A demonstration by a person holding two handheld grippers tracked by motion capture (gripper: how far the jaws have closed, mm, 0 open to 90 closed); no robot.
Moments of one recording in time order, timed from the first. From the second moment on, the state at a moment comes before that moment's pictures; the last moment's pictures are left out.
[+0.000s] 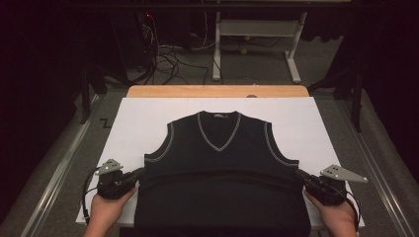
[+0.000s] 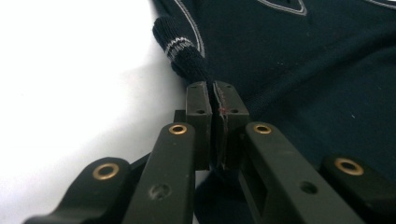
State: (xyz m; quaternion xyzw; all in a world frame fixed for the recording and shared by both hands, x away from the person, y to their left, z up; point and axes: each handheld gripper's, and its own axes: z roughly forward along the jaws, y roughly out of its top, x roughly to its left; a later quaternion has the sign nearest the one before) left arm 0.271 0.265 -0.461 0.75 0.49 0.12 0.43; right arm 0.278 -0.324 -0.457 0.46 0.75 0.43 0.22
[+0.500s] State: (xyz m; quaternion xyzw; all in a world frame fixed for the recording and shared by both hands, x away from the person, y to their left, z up) left arm 0.248 0.266 -0.462 0.75 0.49 0.12 0.44; right arm 0.252 -0.326 -0.457 0.44 0.76 0.43 0.22
